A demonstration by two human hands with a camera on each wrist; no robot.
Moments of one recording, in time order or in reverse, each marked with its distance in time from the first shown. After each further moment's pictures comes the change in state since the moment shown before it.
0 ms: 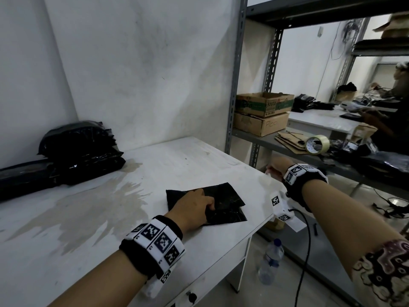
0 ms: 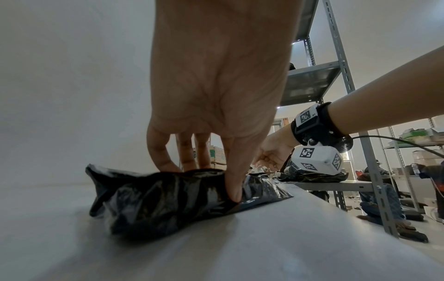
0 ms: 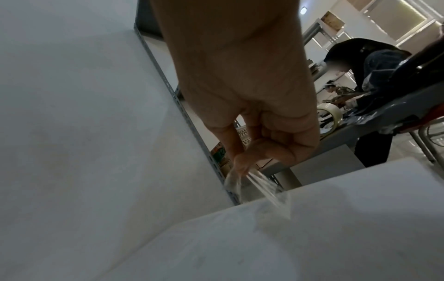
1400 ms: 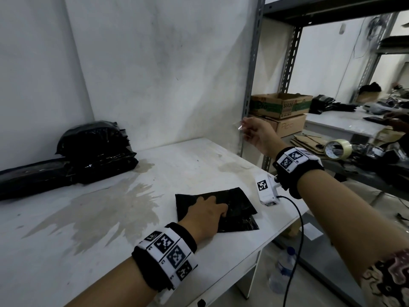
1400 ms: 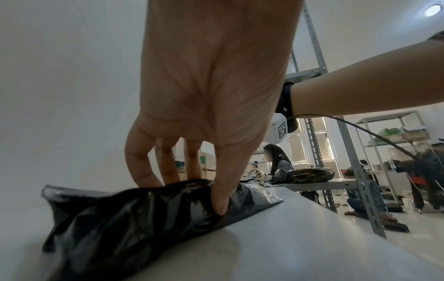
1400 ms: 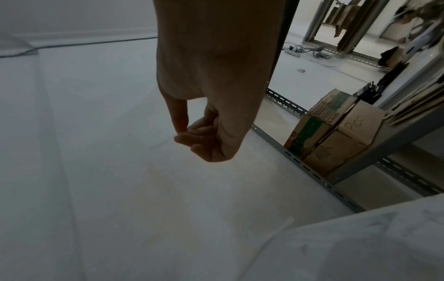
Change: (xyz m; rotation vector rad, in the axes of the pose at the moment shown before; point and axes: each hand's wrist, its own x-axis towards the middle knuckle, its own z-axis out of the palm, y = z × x) left_hand -0.003 0.004 0.002 0.156 -0.084 -0.039; right_hand -0.042 -0.127 0.044 0.862 -0.262 -0.414
